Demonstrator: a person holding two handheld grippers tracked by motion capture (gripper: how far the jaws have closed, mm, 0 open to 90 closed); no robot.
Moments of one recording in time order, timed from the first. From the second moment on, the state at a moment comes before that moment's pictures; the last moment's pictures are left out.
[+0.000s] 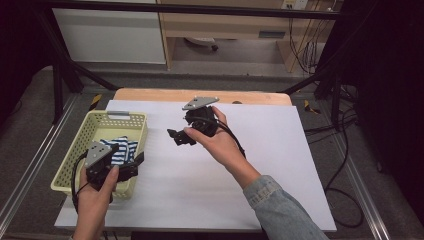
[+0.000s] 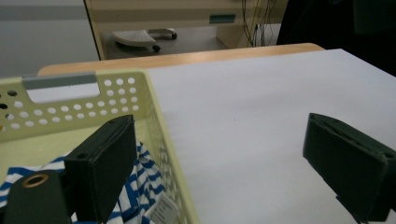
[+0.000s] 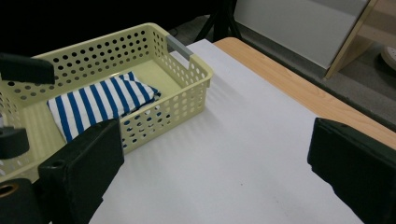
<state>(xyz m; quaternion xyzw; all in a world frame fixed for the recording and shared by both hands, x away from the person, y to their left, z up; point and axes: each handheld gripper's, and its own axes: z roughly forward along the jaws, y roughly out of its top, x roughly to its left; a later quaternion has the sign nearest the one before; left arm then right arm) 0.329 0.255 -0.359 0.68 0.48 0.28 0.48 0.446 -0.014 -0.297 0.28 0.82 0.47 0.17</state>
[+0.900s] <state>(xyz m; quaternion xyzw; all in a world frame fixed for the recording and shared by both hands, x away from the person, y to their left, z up) 0.323 0.262 -0.390 0.67 0.49 0.27 0.49 0.454 -0.072 -0.276 0.31 0.79 0.50 0.19</state>
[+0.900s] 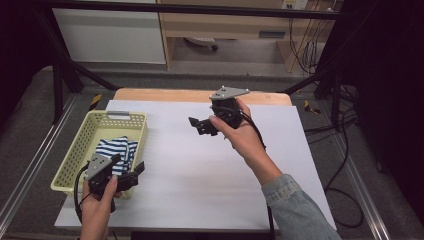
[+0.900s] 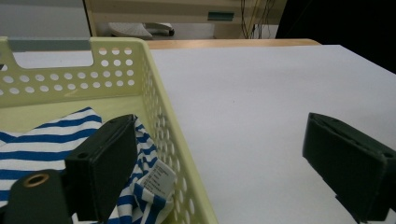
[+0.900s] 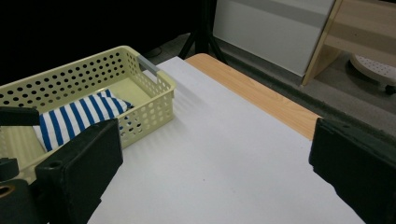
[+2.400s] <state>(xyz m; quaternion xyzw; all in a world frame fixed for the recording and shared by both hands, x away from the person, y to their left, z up) 0.323 0.263 -0.404 0.68 0.48 0.25 0.49 0.456 -0.151 -0.273 0.34 0.76 0.51 0.22</state>
